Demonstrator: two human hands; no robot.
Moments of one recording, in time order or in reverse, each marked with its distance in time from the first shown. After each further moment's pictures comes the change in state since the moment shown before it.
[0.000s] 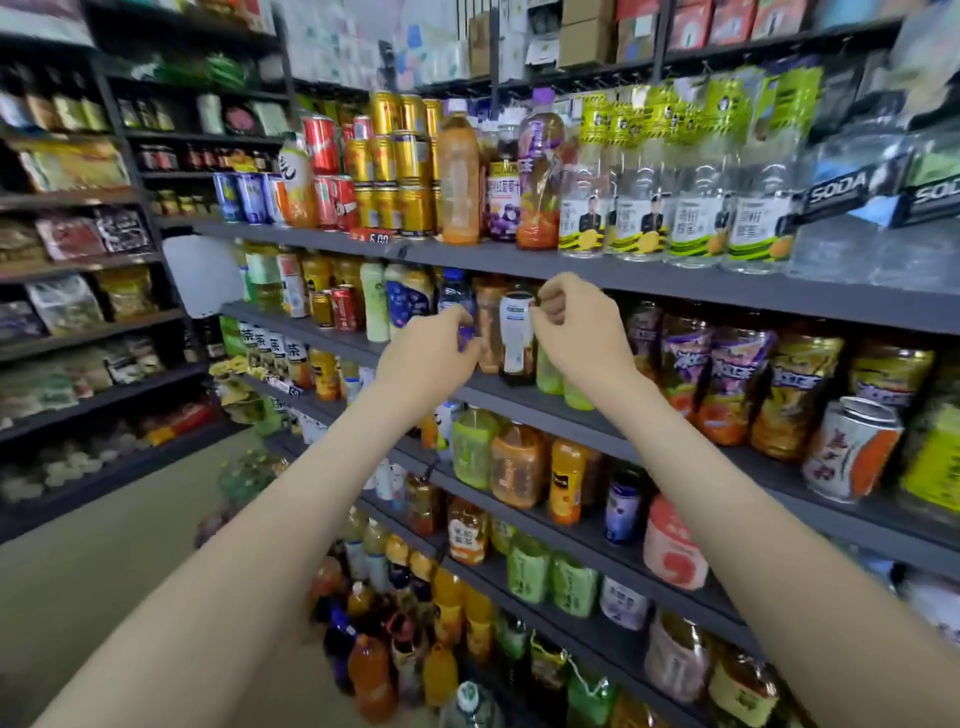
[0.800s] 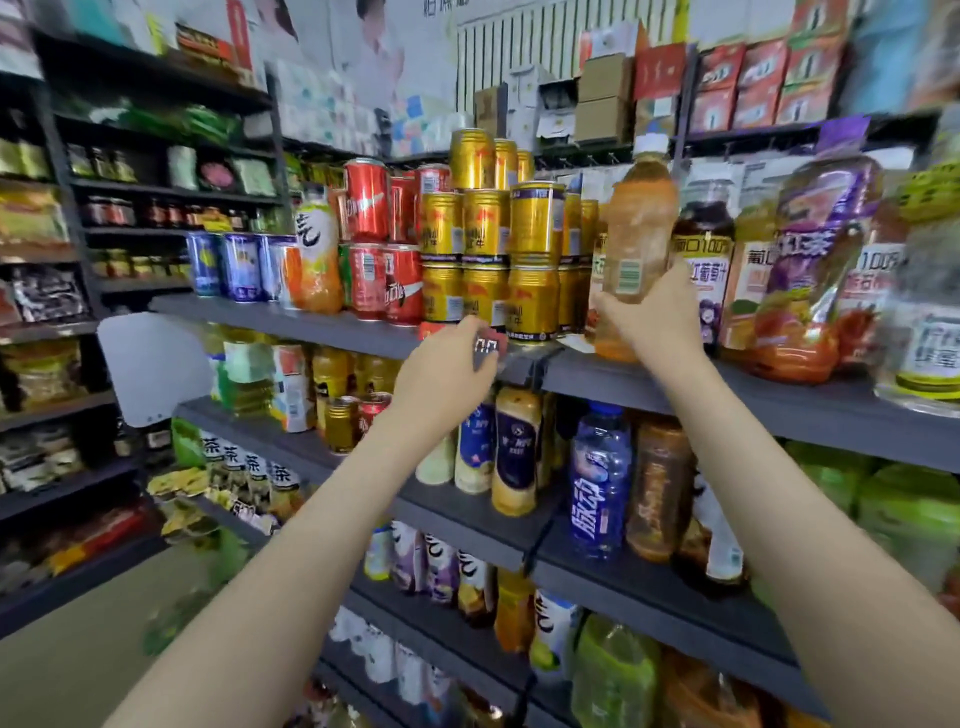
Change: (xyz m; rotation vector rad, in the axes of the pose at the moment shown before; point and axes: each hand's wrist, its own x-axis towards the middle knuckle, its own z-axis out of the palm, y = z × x) left_hand 0.291 -0.267 0.022 -0.152 0.192 0.162; right_hand 0.308 0.005 0.231 0.030 0.308 0.241
